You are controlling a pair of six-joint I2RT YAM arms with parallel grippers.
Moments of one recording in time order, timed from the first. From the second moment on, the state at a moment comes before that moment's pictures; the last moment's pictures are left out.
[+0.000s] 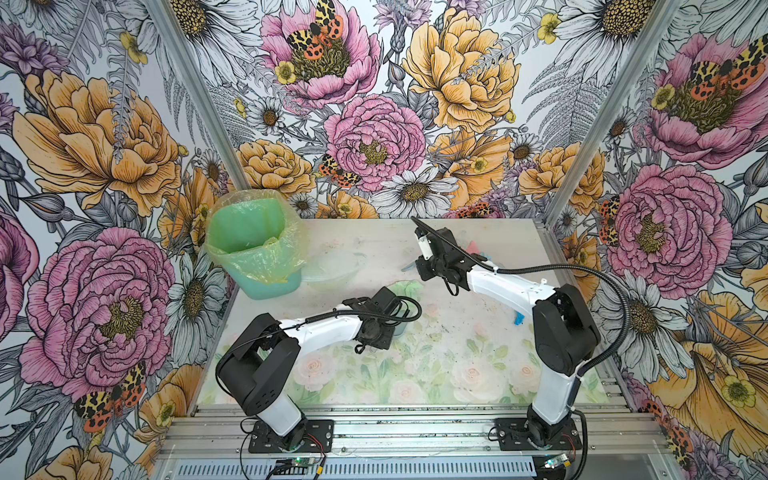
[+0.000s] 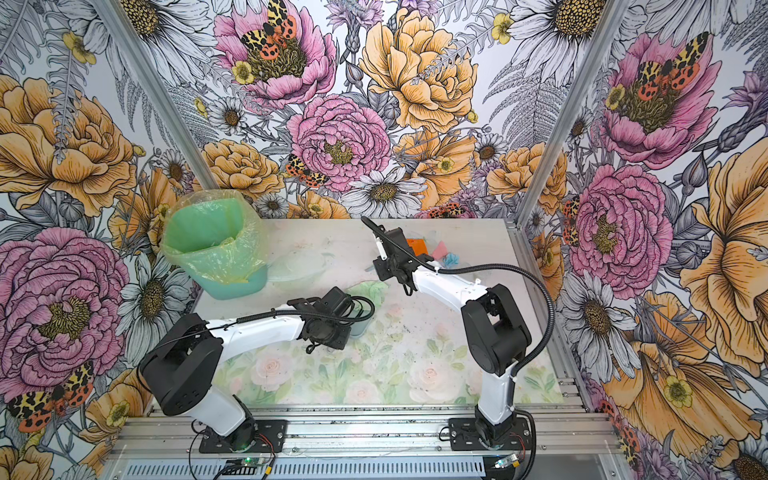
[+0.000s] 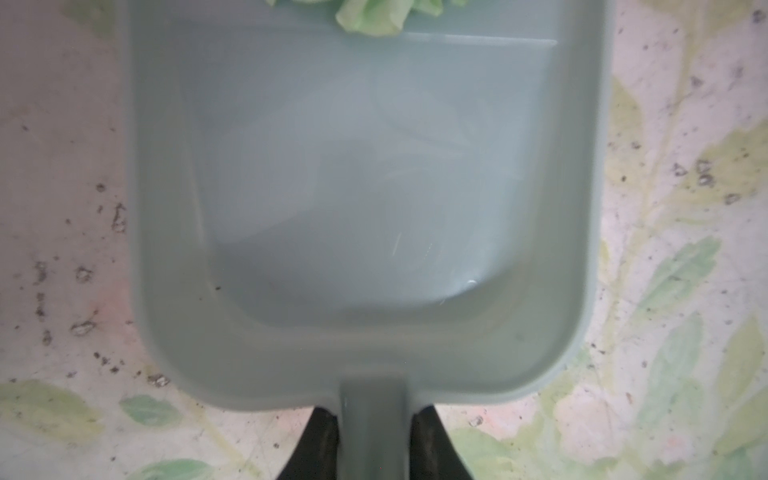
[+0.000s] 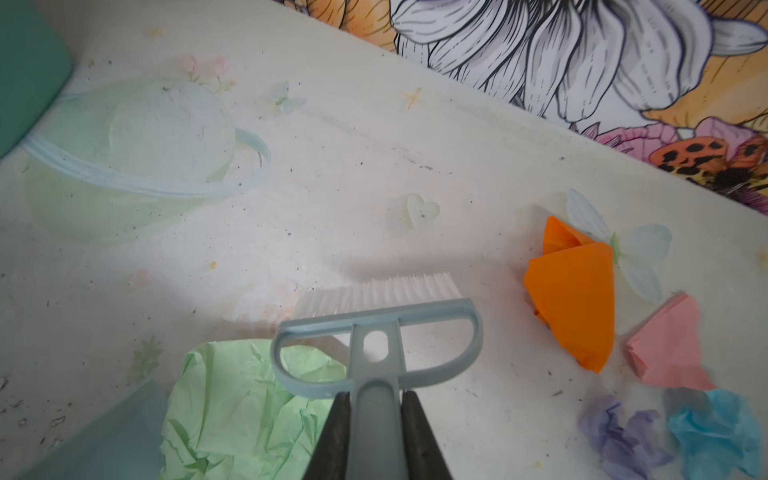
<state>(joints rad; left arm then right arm) -0.75 1.60 0.92 -0.59 -0.05 -0.39 0.56 1.88 1.39 -0.30 0.06 0.02</state>
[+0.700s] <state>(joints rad) -0.75 1.65 0.96 -0.61 -0.04 -0.39 0.64 1.78 1.18 -0.29 -0.07 -0.04</state>
